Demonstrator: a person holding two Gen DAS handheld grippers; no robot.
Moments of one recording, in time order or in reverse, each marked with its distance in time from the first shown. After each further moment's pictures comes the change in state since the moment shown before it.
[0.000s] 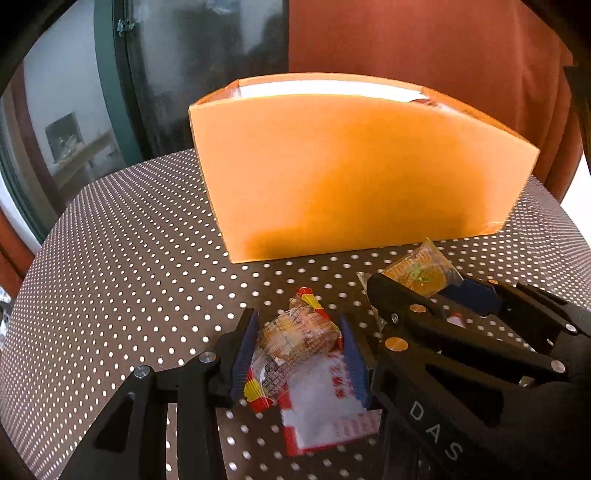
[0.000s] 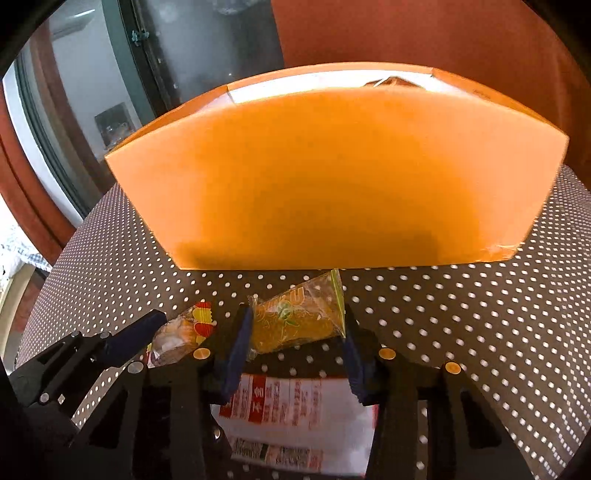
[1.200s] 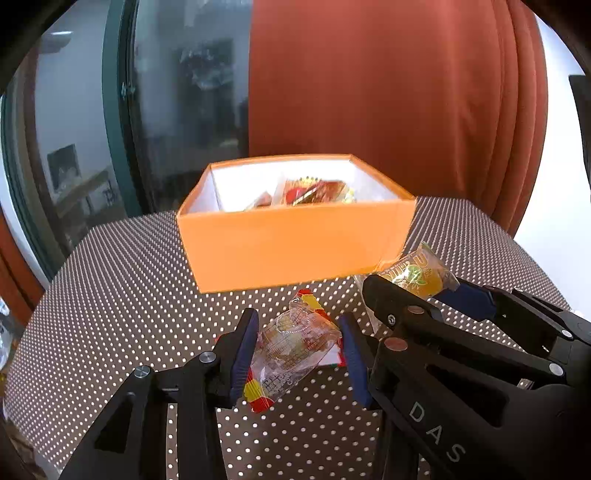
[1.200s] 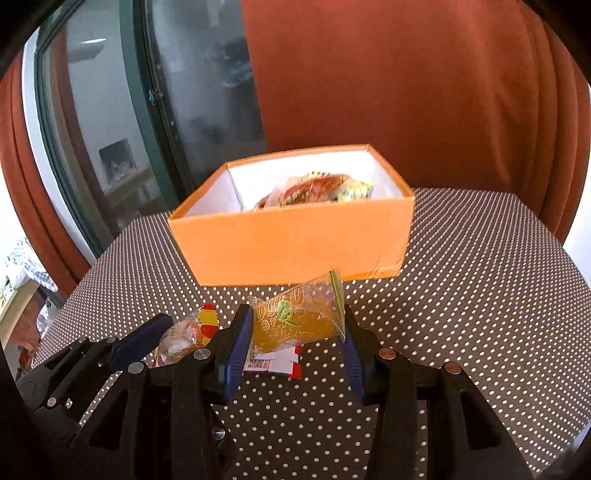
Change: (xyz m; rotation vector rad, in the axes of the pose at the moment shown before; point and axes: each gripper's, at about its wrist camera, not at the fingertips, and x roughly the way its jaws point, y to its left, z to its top) left arm -0.144 -0.071 -0.025 0.011 -0.203 -0.047; right arm -0.158 -0.044 -0.024 0.000 -0.192 -0.035
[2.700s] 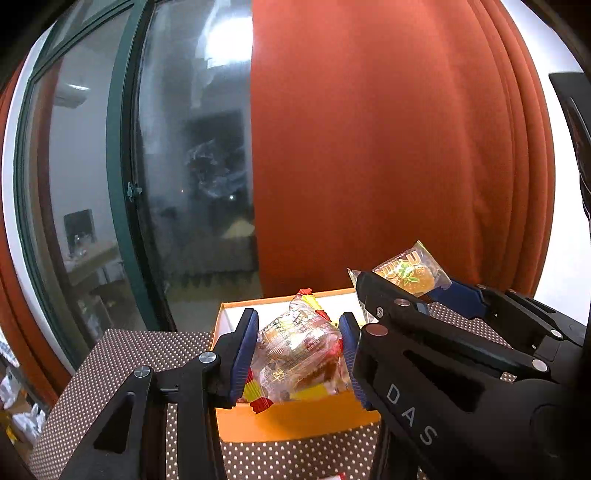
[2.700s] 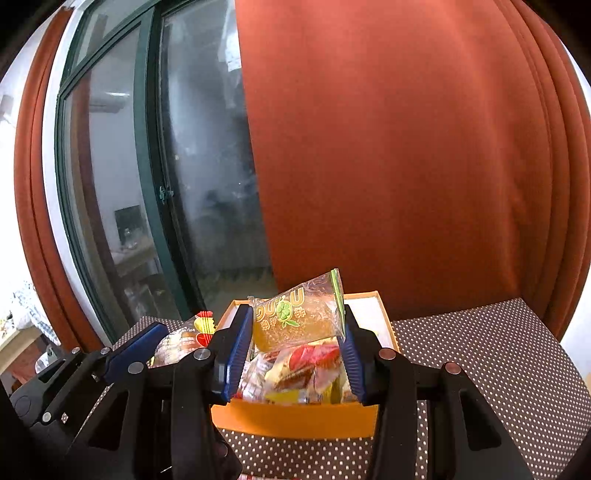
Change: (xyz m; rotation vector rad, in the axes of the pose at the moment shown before) left arm -0.010 0.010 0.144 0.034 -0.302 0.064; right arm -0.012 -0.004 0.130 -0.028 -0.318 0.037
